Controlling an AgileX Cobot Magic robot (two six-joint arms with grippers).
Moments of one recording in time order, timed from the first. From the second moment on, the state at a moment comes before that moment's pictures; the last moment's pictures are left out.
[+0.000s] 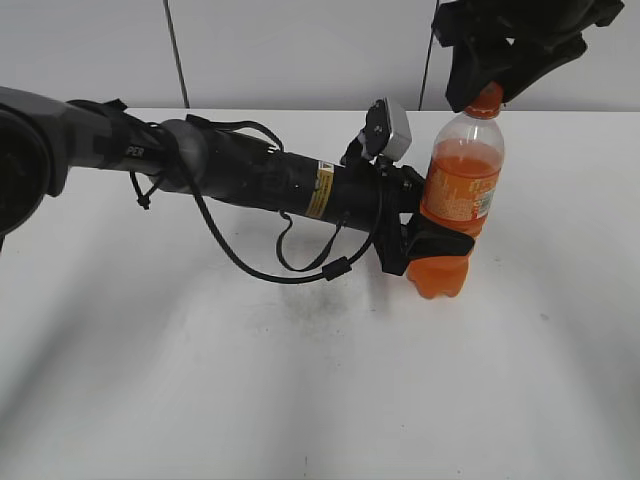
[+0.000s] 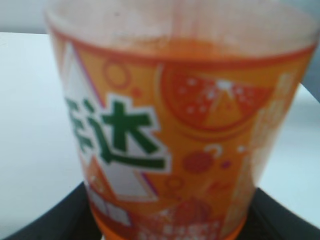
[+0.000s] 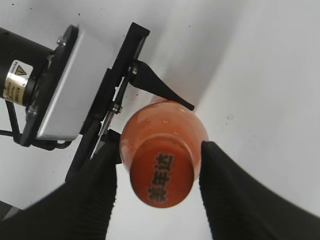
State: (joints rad) left arm -0.55 2.46 -1.70 1.51 -0.98 -1.03; right arm 0.39 1.78 -1.69 0.07 1.22 -0.06
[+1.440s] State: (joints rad) left arm -0.55 2.46 -1.70 1.52 -0.97 -1.02; right arm 0.39 1.75 -1.73 0.06 1.23 -0.78
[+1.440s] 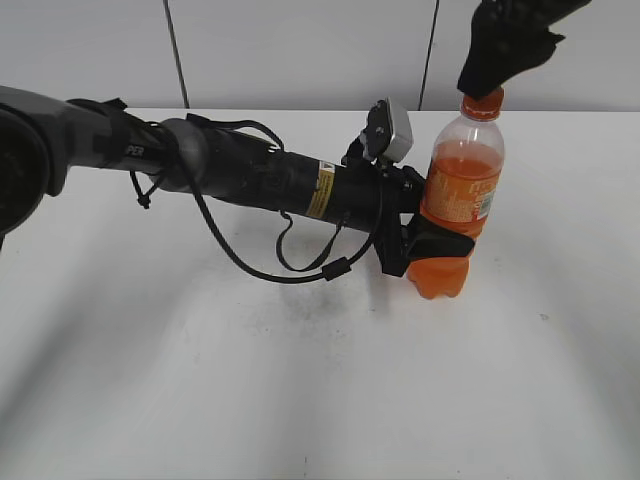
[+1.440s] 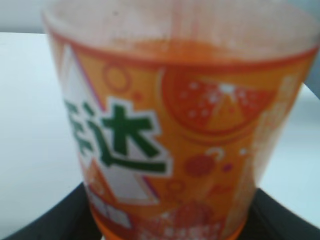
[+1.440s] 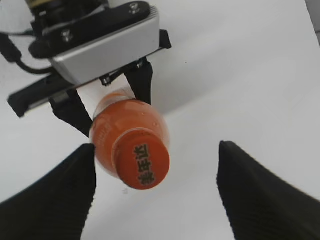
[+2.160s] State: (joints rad) left arm -0.55 2.46 -1.70 1.53 -0.96 -1.02; right arm 0.39 1.75 -1.65 0.06 1.23 0.01
